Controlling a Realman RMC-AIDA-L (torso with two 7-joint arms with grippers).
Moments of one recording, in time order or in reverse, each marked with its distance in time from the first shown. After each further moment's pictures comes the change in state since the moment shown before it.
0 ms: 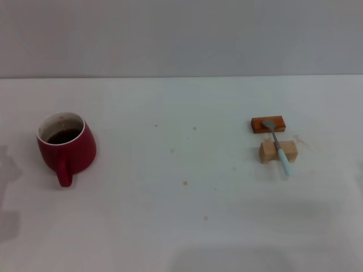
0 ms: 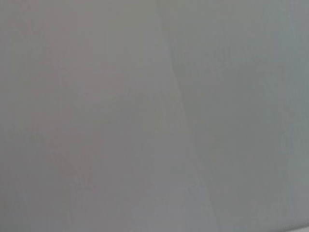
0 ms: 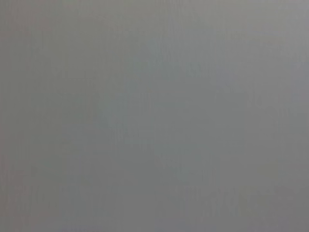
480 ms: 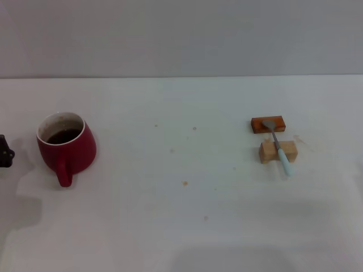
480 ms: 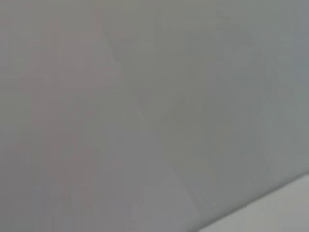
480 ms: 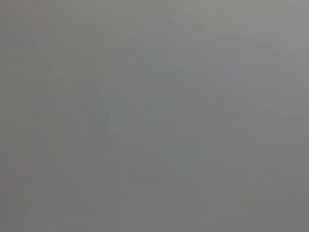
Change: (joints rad) left arm -0.073 0.002 0.011 0.015 0.008 -0.124 0.229; right arm 0.002 0.000 -0.003 0.004 -0.003 -0.003 0.000
